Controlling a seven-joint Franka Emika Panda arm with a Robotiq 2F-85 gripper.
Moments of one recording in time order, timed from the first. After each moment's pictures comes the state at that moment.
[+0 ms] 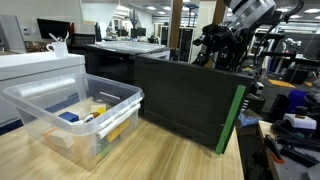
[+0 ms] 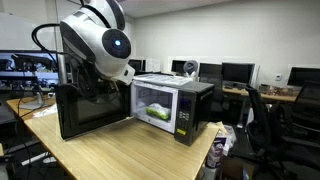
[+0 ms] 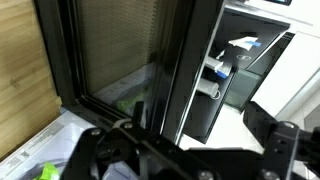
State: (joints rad) arm -0.23 -0.12 -0.34 -2.47 1.15 1.78 -1.05
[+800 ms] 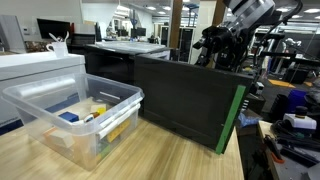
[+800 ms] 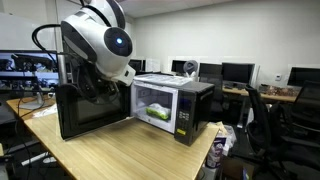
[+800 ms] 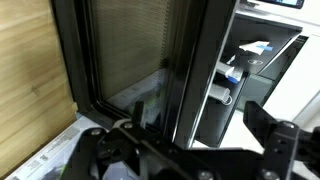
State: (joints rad) arm -0.23 -0.11 -0.33 -2.46 1.10 1.80 -1.01
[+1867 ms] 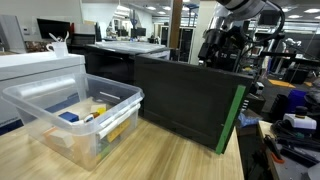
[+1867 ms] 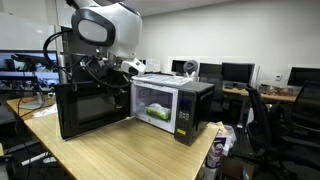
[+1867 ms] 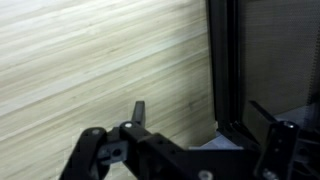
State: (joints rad) arm -0.23 -0.10 -0.27 -2.38 0.43 2.11 -0.48
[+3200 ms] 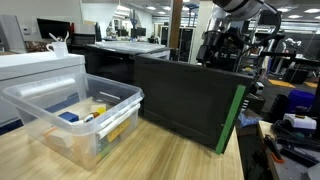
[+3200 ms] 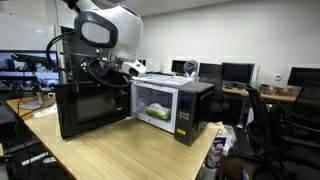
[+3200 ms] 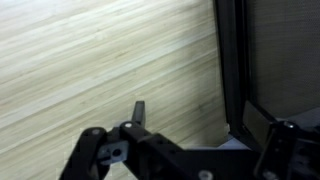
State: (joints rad) arm -0.22 -0.08 -0.26 -2.37 0.39 2.12 -0.40
